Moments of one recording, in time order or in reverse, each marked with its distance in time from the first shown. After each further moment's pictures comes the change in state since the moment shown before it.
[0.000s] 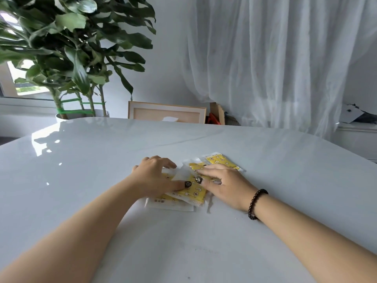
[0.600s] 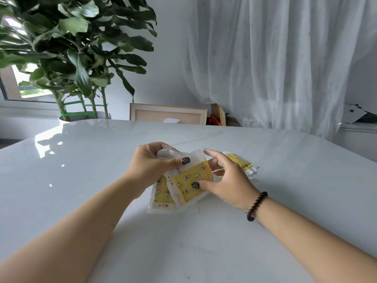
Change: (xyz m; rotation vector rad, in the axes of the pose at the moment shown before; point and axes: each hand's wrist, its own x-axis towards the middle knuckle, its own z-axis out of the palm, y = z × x) left_hand -0.011 0.016 -0.016 -0.980 0.170 0.039; right_hand -0.009 -0.025 -0.007 0.367 0.194 -0.023
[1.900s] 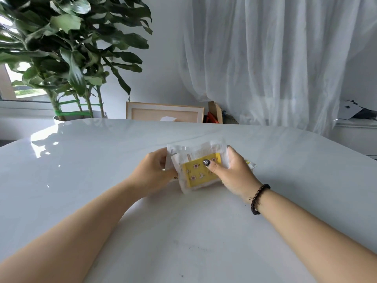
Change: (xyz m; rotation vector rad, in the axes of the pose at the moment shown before) left_hand 0.008 -0.028 0.010 0.281 -0.137 0.127; right_hand 0.007 0.008 -0.014 0.146 0.125 0.086
